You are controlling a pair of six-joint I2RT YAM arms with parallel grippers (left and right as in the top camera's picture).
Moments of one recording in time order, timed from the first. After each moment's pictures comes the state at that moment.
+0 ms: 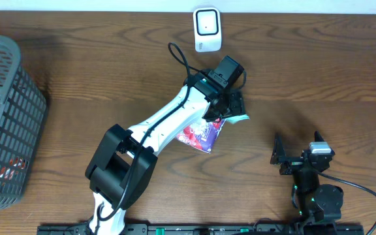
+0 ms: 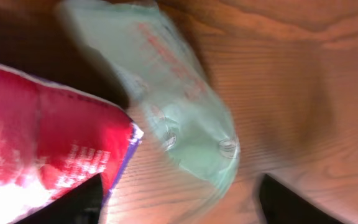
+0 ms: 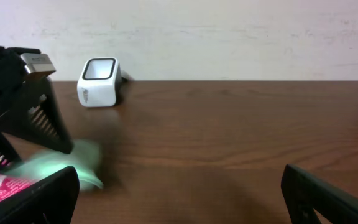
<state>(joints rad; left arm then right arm) -0.71 2.02 1.60 -0.73 0.25 -0.86 0.07 0.01 0.01 -0.07 0.01 0.05</state>
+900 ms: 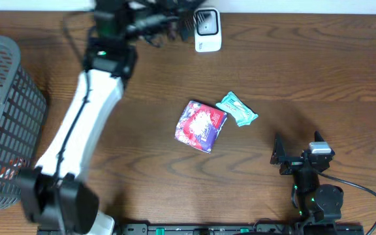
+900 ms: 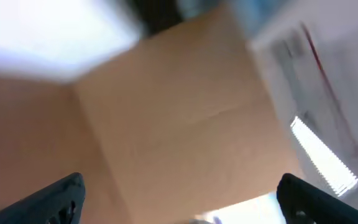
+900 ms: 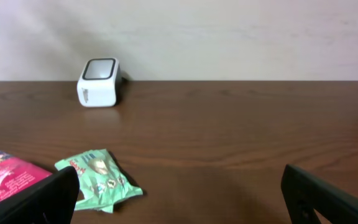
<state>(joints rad) -0.23 1.67 1.59 0.35 1.00 -1.35 0.07 0.01 0.01 -0.07 0.01 0.05</state>
